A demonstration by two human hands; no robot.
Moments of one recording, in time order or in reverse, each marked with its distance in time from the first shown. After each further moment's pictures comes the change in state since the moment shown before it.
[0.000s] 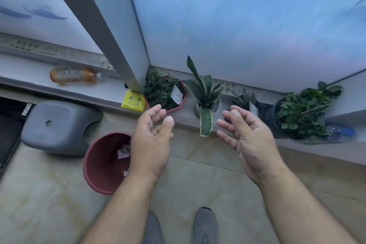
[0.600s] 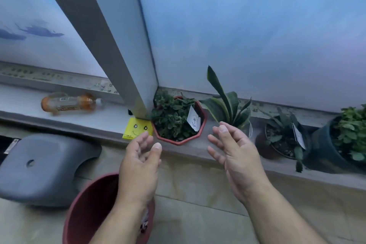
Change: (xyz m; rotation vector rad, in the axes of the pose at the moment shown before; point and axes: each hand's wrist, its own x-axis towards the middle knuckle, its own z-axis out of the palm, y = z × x) left_hand 0.121 -0.106 -0.049 0.128 0.052 0.046; right_hand 0.111 0.115 0.069 0.040 -0.028 -0.049
